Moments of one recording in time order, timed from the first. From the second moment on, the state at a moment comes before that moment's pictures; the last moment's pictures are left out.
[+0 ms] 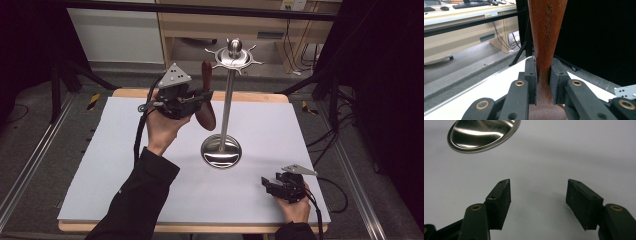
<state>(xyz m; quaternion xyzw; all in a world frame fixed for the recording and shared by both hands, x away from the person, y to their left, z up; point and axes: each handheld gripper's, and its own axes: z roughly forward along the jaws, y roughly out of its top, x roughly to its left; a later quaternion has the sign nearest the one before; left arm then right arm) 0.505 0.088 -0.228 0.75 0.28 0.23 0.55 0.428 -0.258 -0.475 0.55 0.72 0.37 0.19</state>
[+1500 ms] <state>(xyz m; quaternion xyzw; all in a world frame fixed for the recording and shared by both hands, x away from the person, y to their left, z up) 0.521 0.066 -0.232 0.75 0.28 0.23 0.55 0.427 -0.259 -0.475 0.55 0.72 0.38 0.19</state>
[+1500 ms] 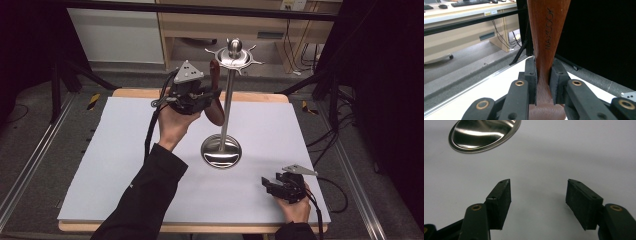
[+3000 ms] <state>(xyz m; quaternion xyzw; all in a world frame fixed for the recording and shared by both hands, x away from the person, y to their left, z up) 0.487 0.119 -0.272 0.74 0.29 0.26 0.54 0.428 -0.261 -0.478 0.55 0.72 0.37 0.19</state>
